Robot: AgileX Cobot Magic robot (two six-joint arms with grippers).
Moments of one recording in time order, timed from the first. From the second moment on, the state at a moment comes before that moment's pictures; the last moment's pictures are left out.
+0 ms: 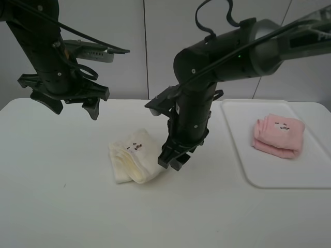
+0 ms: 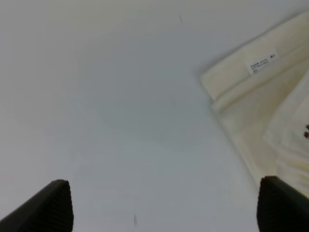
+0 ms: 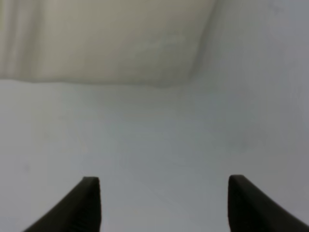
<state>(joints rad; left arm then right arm) -0.46 1.72 -1.27 0.12 0.98 -0.36 0.80 1.94 -1.37 -0.13 0.98 -0.13</state>
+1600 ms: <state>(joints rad) -0.46 1.72 -1.27 0.14 0.98 -0.34 0.80 1.94 -1.34 -0.08 0.96 -0.13</state>
